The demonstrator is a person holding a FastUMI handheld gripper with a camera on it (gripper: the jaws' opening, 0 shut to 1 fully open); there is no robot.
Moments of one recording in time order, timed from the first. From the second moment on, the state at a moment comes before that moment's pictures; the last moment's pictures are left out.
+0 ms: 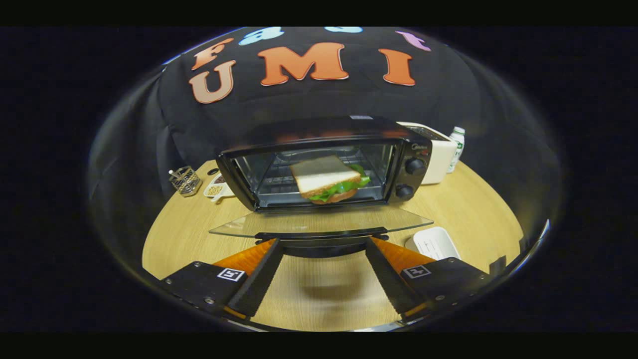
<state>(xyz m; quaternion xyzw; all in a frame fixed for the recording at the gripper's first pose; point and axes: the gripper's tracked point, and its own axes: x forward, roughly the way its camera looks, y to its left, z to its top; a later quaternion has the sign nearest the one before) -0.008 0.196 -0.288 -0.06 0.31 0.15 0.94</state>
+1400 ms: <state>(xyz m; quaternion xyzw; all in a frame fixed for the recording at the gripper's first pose) 0.100 0.183 -0.132 -0.02 0.17 0.16 0.97</state>
